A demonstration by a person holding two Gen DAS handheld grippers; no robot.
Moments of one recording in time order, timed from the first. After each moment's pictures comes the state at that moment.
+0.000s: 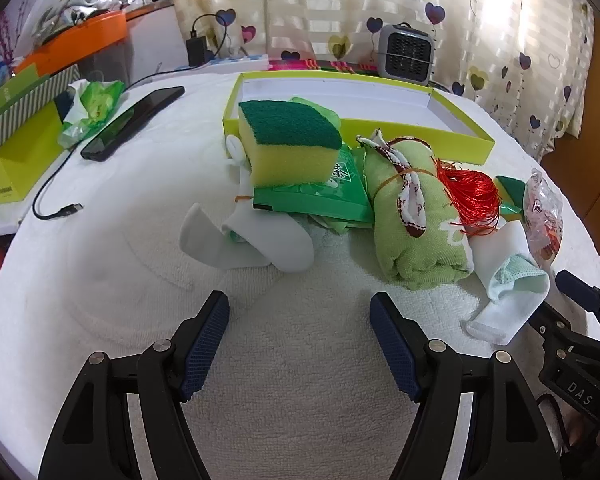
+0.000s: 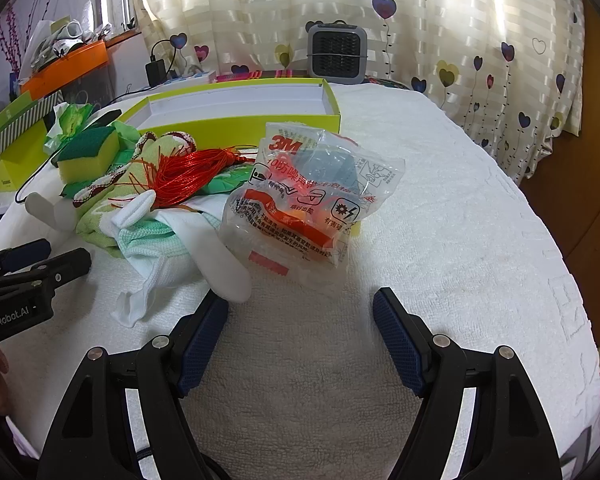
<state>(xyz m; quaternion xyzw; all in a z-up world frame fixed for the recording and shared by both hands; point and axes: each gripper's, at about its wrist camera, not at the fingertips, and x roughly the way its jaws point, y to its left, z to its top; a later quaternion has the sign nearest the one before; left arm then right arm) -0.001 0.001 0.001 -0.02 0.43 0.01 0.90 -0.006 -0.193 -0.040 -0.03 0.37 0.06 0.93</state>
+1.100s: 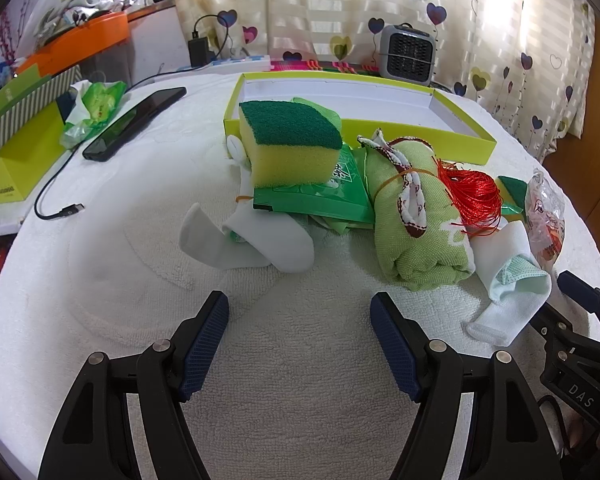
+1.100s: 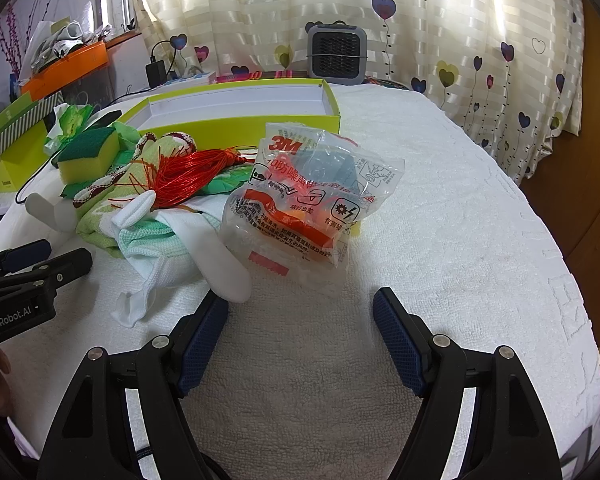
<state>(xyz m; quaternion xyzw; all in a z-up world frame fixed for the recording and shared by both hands) -0.001 0.003 0.002 -0.02 0.43 0.01 0.90 -0.006 -0.192 -0.040 -0.03 0.36 0.06 0.93</state>
